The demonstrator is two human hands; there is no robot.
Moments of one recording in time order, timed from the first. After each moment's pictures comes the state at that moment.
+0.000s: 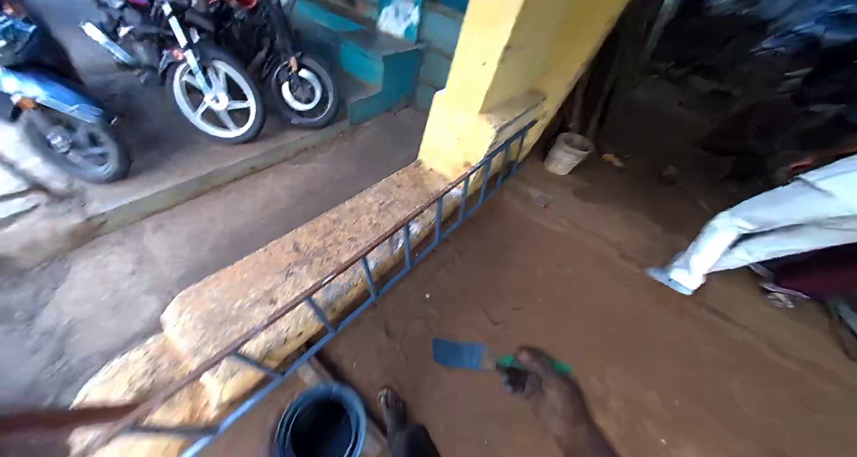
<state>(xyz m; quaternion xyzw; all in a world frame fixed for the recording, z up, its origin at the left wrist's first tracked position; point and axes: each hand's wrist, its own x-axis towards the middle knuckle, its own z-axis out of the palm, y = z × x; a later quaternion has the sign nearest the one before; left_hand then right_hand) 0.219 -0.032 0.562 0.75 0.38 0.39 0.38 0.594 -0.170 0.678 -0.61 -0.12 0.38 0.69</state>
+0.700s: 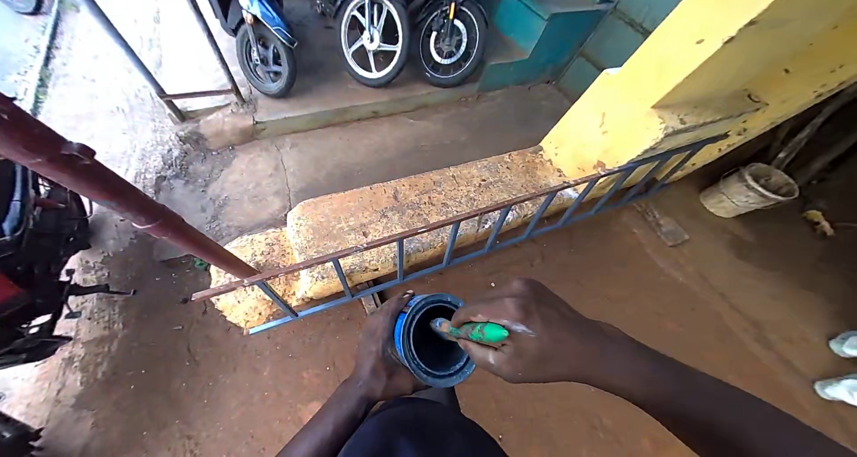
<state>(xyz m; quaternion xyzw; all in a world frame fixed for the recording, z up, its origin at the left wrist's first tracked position) 0.190 -0.018 0.626 0.75 0.35 0.47 0.29 0.406 -0.027 0.802 -0.43 -0.87 0.15 0.18</state>
